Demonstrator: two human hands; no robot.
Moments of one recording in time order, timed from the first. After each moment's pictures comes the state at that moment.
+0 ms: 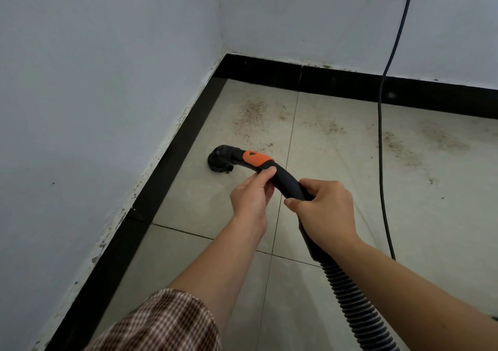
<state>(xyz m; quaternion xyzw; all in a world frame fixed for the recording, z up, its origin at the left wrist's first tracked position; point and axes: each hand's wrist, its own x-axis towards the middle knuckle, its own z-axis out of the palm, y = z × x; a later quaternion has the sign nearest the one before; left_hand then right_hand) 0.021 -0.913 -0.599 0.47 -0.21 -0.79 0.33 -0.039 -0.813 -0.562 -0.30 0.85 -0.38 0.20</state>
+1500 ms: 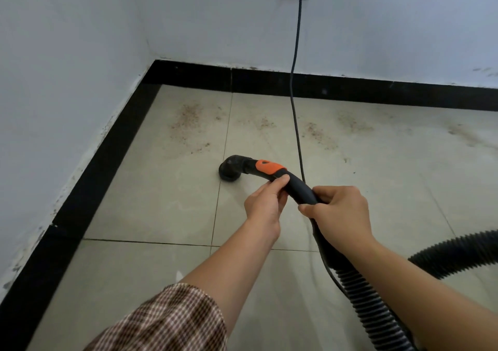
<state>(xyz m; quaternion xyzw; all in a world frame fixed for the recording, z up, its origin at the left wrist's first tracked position) -0.055 -0.791 -0.581 0.44 -0.21 -0.85 0.19 -0.096 -0.683 -0.536 -0.18 0.89 -0.38 0.15</state>
